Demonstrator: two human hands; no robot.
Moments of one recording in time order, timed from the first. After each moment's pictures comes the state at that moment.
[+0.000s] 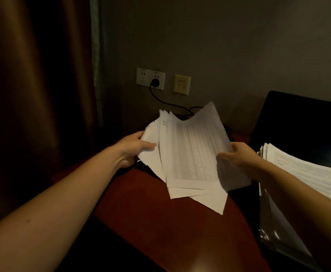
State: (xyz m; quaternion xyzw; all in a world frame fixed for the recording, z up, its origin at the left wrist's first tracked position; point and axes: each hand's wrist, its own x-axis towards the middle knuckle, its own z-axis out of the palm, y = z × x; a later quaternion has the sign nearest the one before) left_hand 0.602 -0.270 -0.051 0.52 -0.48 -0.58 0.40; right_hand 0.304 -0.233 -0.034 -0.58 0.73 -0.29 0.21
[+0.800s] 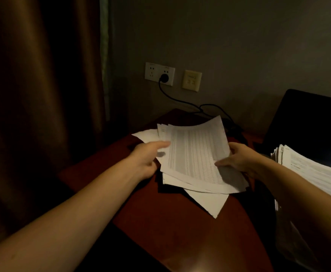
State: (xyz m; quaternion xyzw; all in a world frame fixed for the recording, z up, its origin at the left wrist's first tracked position) left_hand 0.578 -0.251 -0.071 0.48 -0.30 -0.66 0.49; right_hand 0.328 -0.247 -0.035 -0.58 0.72 -0.23 0.30
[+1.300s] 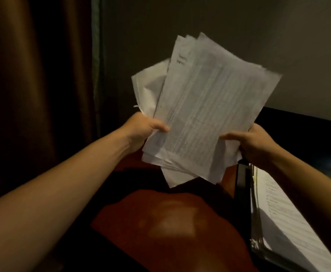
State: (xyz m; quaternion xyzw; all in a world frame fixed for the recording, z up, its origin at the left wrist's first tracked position) left_hand 0.578 -0.238 0.048 0.41 -0.54 -0.51 0.53; right_hand 0.297 -0.208 0.053 -0.55 0.53 -0.52 0.38
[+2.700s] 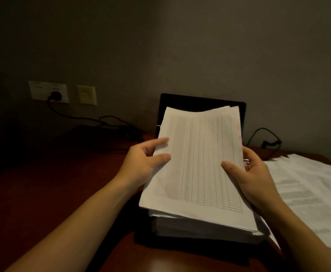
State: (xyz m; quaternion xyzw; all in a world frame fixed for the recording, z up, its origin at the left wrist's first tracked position) left_hand 0.361 -0.167 -0.009 0.28 -0.63 -0.59 0.42; right_hand 0.152 -0.022 -0.005 -0.42 0.67 -0.59 0.16
